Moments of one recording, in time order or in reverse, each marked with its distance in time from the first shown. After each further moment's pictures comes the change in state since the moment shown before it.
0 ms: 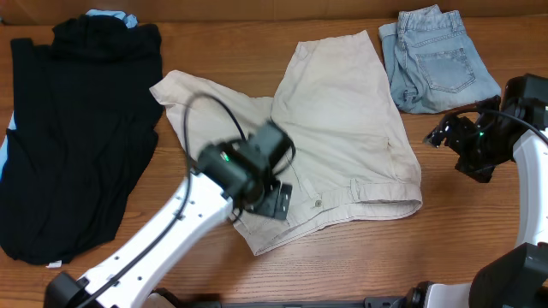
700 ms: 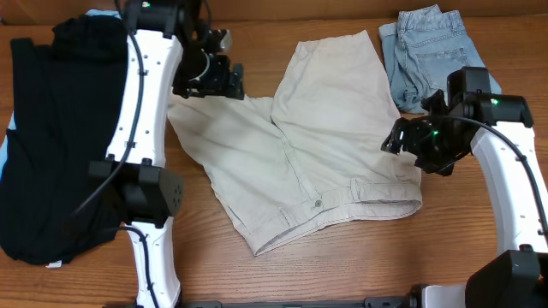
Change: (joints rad) left arm 0.534 0.761 1.247 -0.516 0.311 0.494; right arm 0.251 0.000 -0.003 -0.032 -0.014 -0.011
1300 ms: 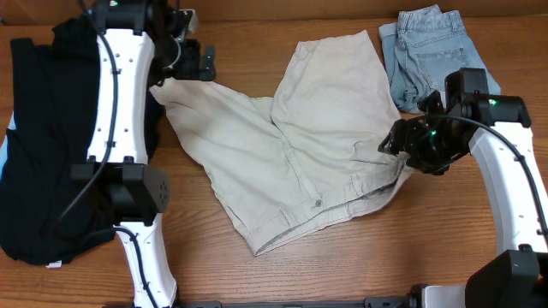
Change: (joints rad) left arm 0.120 0.011 0.017 0.122 -0.107 0.026; right arm 0.011 0.000 -0.002 0.005 -0.060 -0.002
